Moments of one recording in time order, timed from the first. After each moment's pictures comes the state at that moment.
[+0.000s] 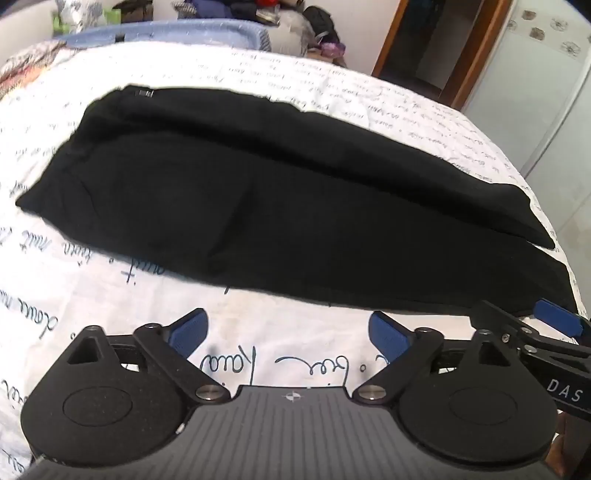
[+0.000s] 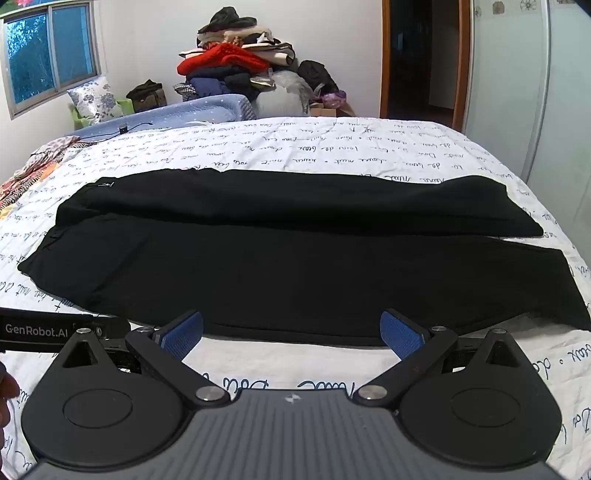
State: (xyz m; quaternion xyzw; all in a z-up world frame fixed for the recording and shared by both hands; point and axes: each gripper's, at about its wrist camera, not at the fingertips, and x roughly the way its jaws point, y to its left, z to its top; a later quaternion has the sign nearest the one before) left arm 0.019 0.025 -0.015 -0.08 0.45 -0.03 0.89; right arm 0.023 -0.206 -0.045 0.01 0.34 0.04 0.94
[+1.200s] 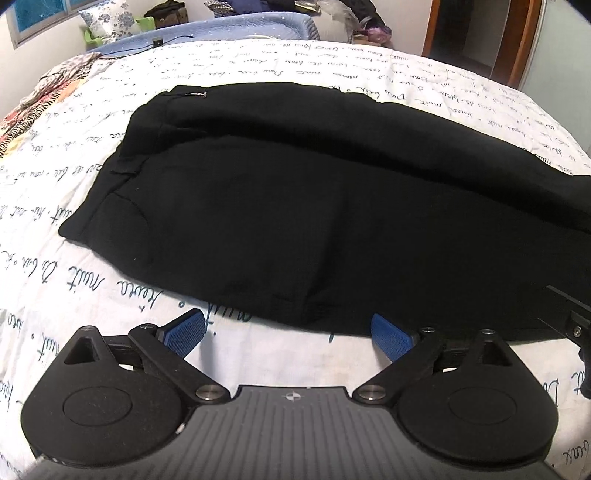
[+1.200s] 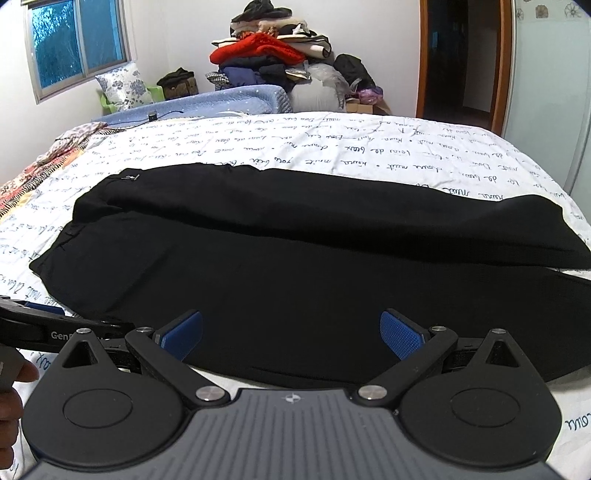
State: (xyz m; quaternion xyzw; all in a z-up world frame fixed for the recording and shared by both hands) left arm 0.055 0.049 -0.029 -0.01 0.47 0.06 0.88; right arm 0.067 -0.179 -0.052 0.00 0.35 0.10 0.93
